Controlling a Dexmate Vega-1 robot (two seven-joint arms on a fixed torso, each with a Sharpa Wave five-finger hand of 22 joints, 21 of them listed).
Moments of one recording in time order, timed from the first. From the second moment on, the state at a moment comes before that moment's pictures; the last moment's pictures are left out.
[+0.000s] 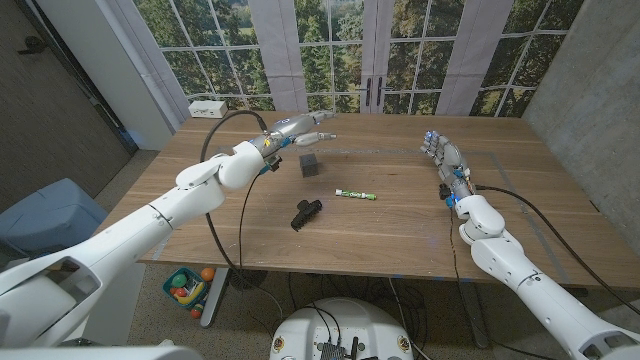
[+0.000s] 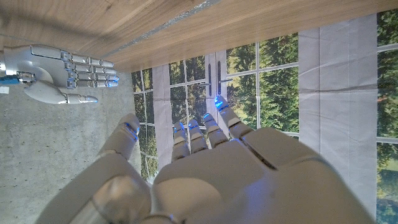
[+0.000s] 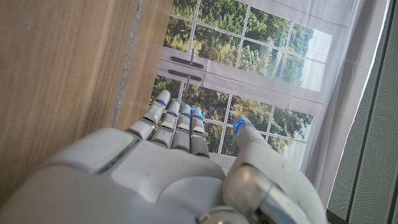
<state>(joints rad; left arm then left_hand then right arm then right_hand) 0.66 0.78 0.63 -1.74 0.46 -0.13 0.04 0.16 0.09 0.66 -0.15 0.19 0.13 -0.10 0.19 0.17 0.08 -0.10 0.20 0.17 0.08 -0.04 0.19 0.17 0.02 0.02 0.62 0.17 -0.99 -0.52 -0.30 -1.40 0.62 0.42 -0.08 0.40 0.17 0.48 -0.05 0.18 0.33 0.06 0.20 0.19 0.28 0.01 0.22 0.23 0.15 -0.04 0.30 0.45 0.17 -0.04 0.55 0.17</state>
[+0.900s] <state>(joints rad) 0.64 0.81 0.68 -1.89 0.82 0.01 -0.08 0.59 -0.15 0.60 -0.19 0.18 0.36 -0.13 0.32 0.19 0.33 -0.18 0.23 0.19 0.29 -0.04 0.21 0.18 0.19 -0.01 0.59 0.18 -1.05 -0.52 -0.28 -1.45 0.62 0.44 -0.11 0.40 0.17 0.48 -0.05 0.18 0.33 0.06 0.20 0.19 0.28 0.01 0.22 0.23 0.15 -0.04 0.30 0.45 0.17 -0.04 0.55 0.16</state>
